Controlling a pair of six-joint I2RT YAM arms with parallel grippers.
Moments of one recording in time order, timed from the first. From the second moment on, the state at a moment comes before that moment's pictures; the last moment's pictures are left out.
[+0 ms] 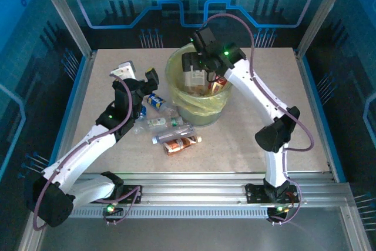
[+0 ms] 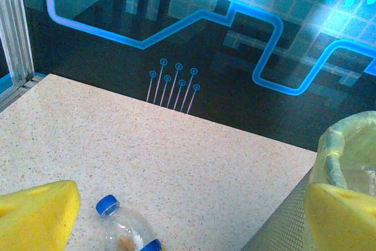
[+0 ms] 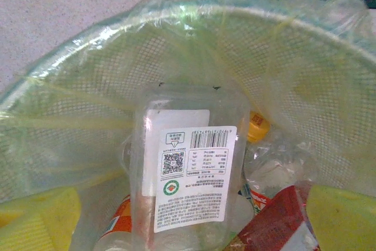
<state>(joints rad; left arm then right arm) -0.45 1.09 0.89 -0.04 -0.57 -0.43 0.65 1.97 2.27 -1.14 0.30 0.44</state>
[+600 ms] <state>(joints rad) -0.35 1.14 0.89 -0.29 -0.48 -0.54 0.65 1.70 2.06 -1.09 0.38 0.39</state>
